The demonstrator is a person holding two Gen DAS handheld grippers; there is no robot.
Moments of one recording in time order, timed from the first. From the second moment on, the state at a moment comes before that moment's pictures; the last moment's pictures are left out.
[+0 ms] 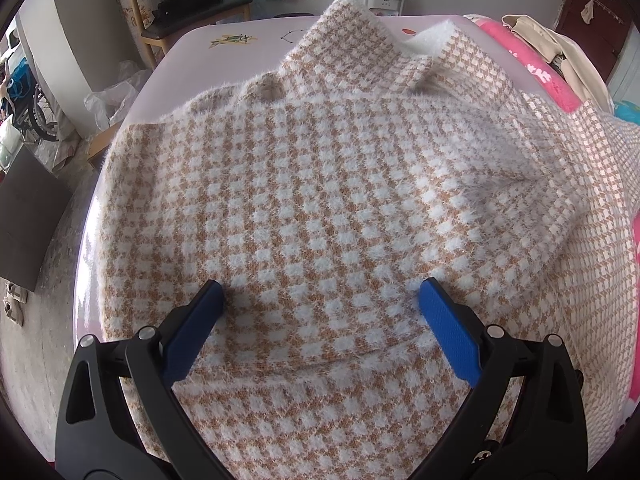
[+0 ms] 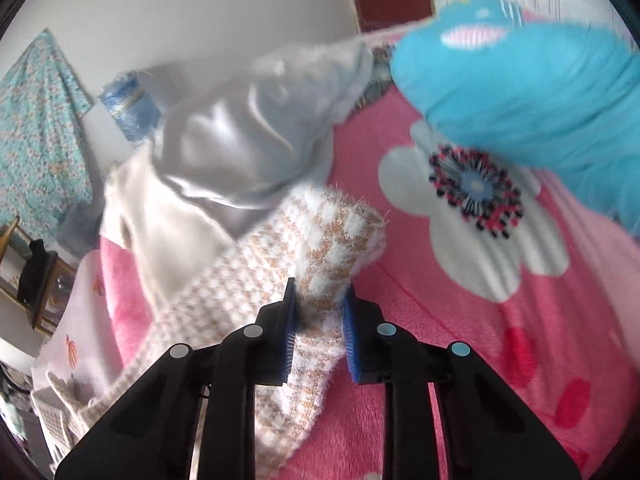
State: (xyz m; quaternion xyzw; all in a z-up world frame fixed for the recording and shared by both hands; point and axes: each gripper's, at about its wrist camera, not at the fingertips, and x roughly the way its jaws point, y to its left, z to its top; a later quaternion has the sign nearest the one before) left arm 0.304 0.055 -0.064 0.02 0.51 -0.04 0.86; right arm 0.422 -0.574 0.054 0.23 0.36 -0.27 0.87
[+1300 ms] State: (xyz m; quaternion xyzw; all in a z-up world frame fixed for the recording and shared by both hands) left arm 0.203 0.189 -0.005 -0.18 0.45 -0.10 0.87; right arm 0.355 -0.024 0.134 -0.04 0.40 0.29 0.87
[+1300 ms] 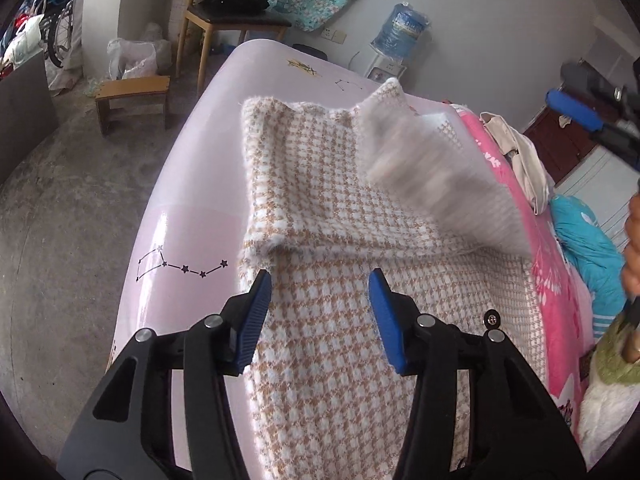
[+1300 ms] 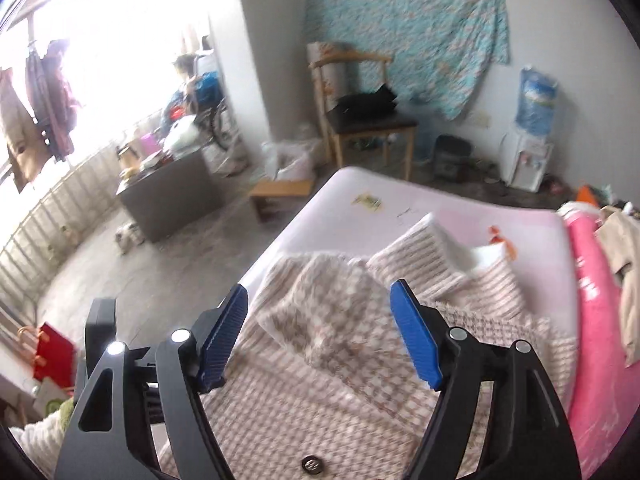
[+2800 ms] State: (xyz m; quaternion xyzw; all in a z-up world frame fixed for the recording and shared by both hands) left arm 0.349 0.119 -0.034 -0.09 0.45 -0.06 0.89; right arm 0.440 -0.344 -0.038 0.22 0.46 0.06 0.86
